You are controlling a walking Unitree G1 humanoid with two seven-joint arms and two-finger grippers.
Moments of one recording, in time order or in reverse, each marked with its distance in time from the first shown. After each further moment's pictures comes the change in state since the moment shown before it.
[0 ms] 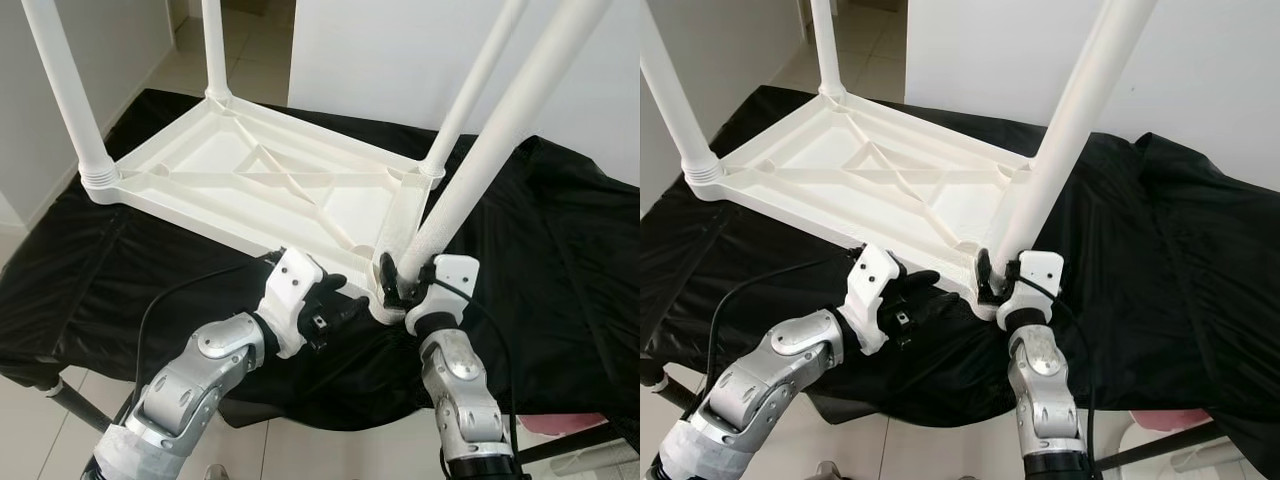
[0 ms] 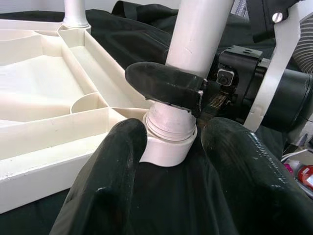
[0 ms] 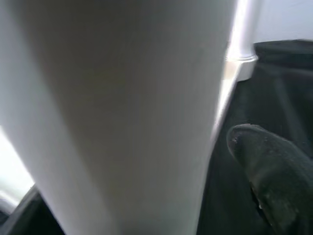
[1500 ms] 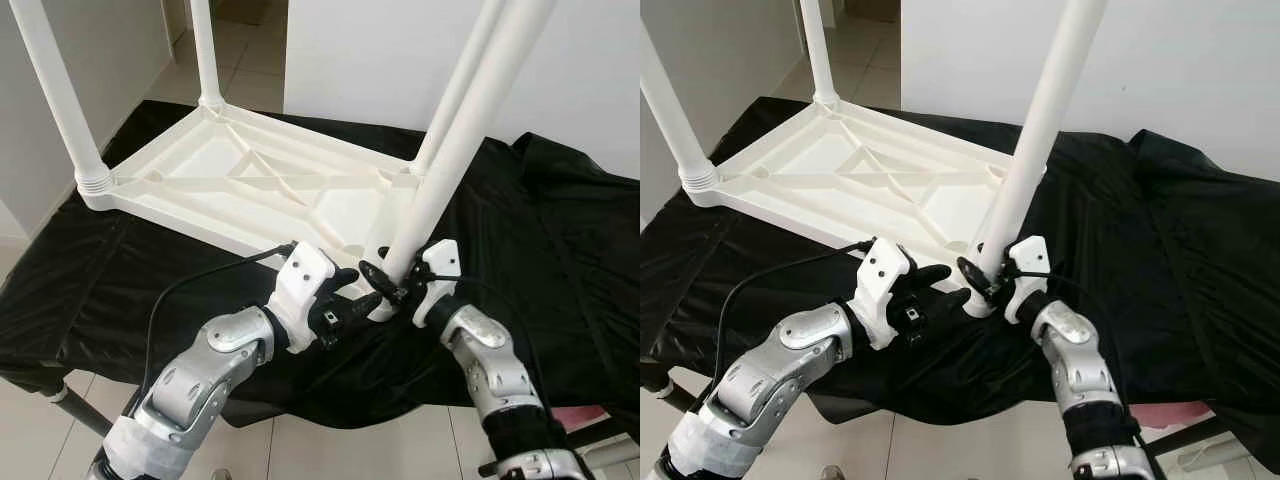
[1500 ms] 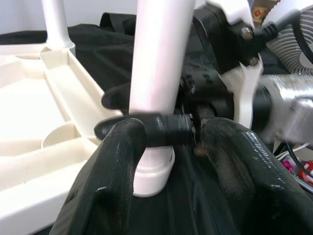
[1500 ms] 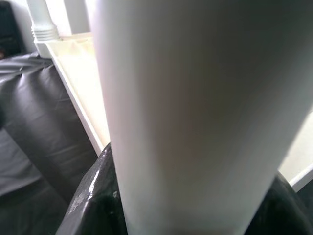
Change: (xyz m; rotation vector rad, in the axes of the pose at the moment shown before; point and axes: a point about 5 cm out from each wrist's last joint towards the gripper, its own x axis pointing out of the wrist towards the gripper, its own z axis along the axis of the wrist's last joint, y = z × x) left arm 0.011 -0.005 0.010 0.020 -0.035 -0.035; right arm 0.018 0.001 -0.010 -0.088 0.051 0.578
